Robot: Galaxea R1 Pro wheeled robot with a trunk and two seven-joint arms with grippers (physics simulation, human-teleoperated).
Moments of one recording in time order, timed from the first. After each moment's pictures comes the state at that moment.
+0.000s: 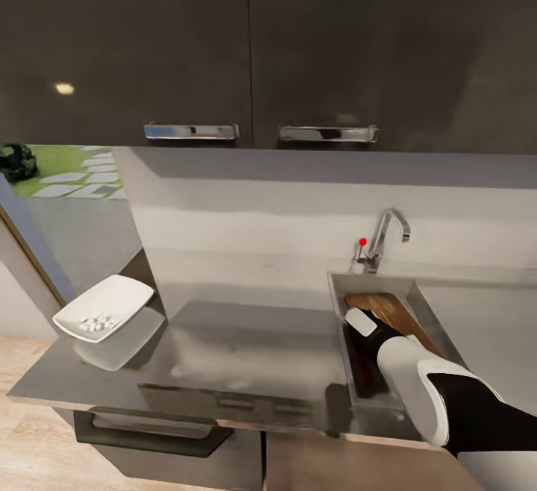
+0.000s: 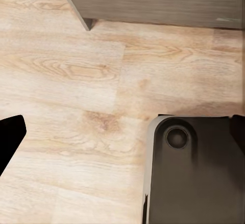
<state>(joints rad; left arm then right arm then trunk) 0.22 0.06 -0.12 -0.23 0.13 -0.80 0.17 -1.05 0.05 -0.09 -0.13 -0.74 -0.27 -1.26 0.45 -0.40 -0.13</state>
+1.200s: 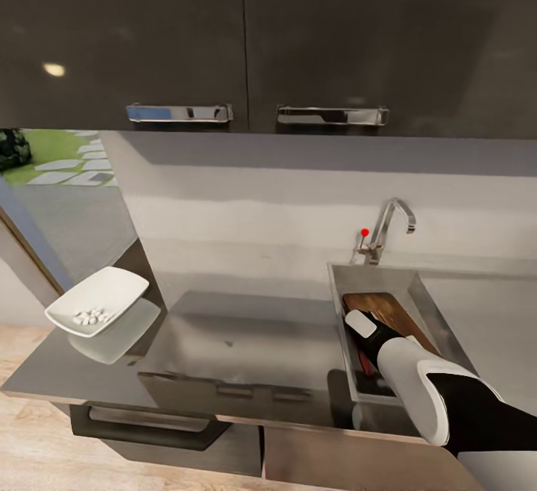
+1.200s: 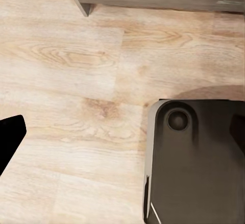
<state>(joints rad) 0.22 0.06 -0.12 -0.23 0.13 -0.80 0.17 -1.05 0.05 -0.09 -0.11 -0.74 -0.28 -1.22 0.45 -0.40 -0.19</state>
